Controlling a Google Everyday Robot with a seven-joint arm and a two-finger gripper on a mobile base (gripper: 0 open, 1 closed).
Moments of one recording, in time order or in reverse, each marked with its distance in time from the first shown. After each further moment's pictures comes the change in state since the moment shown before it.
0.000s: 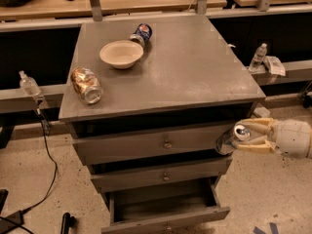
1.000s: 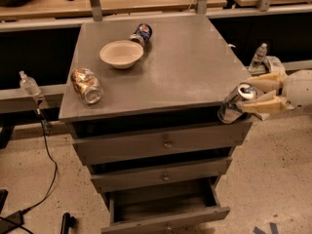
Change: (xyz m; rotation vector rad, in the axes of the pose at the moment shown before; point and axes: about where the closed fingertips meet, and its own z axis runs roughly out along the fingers) arm -0.113 -0.057 -0.005 -0.025 0.047 -0.023
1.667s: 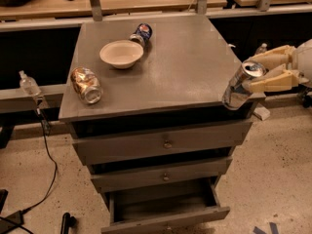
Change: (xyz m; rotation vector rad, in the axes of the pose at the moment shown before) arm -0.061 -0.016 -0.014 -0.077 0.047 0.009
